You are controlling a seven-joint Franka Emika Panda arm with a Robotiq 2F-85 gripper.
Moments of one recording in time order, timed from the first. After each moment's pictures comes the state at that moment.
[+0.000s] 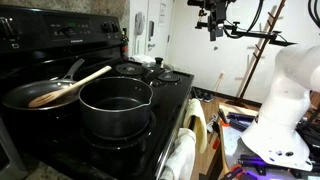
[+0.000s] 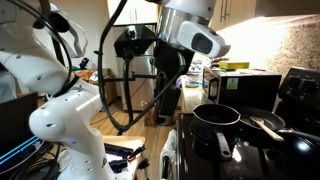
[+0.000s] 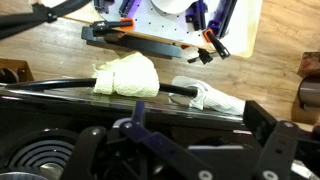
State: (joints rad) arm 0.00 -0.62 -0.27 -2.37 0.00 1.44 -0.36
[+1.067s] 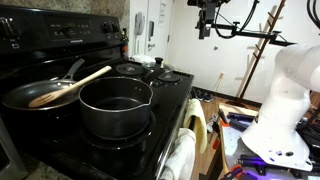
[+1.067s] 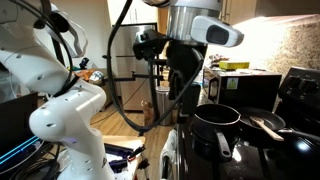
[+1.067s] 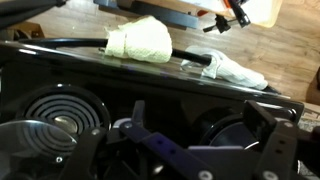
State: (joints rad) arm 0.01 -0.61 -0.25 -2.38 0.00 1.62 -0.38
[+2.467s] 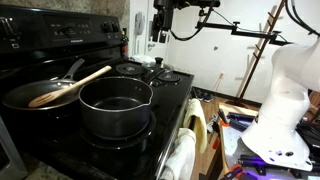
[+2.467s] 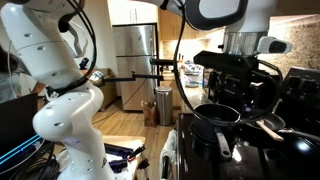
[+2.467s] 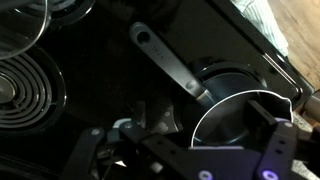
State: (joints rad) arm 0.13 -0.26 -0.17 -2.20 0.12 1.96 -0.68
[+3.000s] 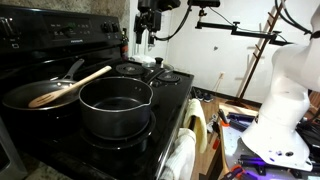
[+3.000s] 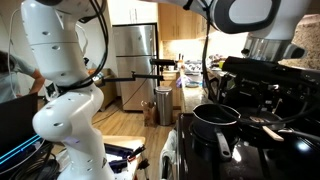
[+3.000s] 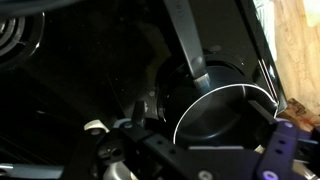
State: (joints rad) arm 0.12 -0.06 -0.16 -2.01 0.22 1.89 -1.03
